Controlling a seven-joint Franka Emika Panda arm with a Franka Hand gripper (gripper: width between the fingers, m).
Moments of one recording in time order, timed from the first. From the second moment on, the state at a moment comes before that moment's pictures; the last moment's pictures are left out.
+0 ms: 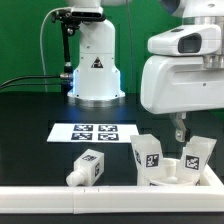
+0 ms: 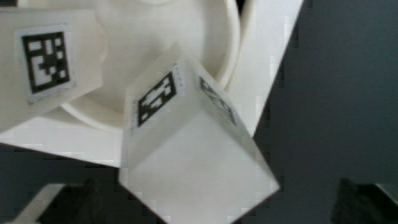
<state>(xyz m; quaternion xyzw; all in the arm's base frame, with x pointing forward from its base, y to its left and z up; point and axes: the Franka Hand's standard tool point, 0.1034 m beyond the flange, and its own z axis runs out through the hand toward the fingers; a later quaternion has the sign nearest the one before) 0.607 0.130 0.096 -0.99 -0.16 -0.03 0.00</state>
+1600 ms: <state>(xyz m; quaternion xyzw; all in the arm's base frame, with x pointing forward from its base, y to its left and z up) 0.606 0.104 0.076 -0.99 -0.14 -0.02 -0.04</state>
